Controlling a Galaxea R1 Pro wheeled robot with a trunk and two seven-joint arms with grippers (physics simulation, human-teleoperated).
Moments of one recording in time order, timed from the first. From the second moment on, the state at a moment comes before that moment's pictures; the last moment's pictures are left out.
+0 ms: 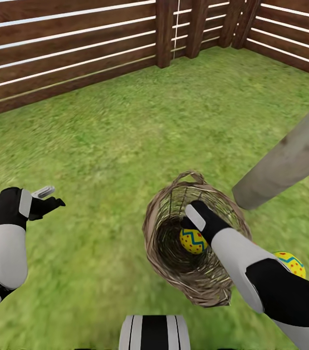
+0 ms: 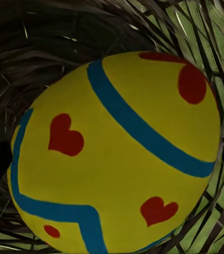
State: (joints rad) left arm -1.14 0.21 0.57 -0.71 -0.04 1.01 0.03; right arm -1.14 0.12 0.31 -0.40 -0.64 0.78 -0.62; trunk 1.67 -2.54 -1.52
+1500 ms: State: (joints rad) left arm -1.14 0.21 0.57 -0.71 -0.04 1.02 0.03; right arm -1.14 0.12 0.31 -0.40 -0.63 0.78 -0.62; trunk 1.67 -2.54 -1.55
